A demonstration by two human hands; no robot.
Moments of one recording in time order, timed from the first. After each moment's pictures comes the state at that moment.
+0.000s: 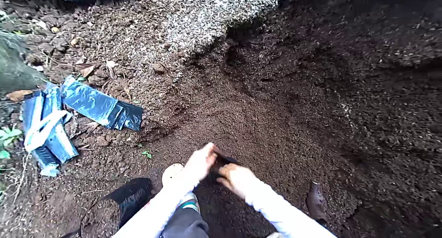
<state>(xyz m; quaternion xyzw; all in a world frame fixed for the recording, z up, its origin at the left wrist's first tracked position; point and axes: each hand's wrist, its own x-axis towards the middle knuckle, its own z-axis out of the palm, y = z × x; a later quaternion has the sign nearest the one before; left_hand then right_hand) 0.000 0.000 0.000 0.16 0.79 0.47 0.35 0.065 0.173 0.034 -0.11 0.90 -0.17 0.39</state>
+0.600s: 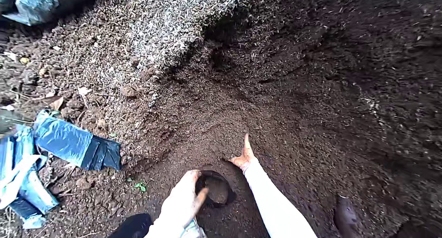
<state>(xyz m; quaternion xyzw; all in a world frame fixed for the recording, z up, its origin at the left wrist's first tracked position) -0.021 -0.015 -0.002 0.13 0.88 0.29 0.37 -0.050 0.231 -0.112 0.52 0.24 -0.82 0.06</state>
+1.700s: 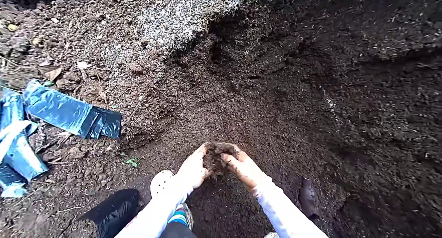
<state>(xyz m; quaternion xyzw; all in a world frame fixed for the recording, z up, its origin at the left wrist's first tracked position) -0.007 0.017 0.016 0.15 0.80 0.40 0.42 0.051 0.193 0.057 0.20 0.75 -0.60 0.19</state>
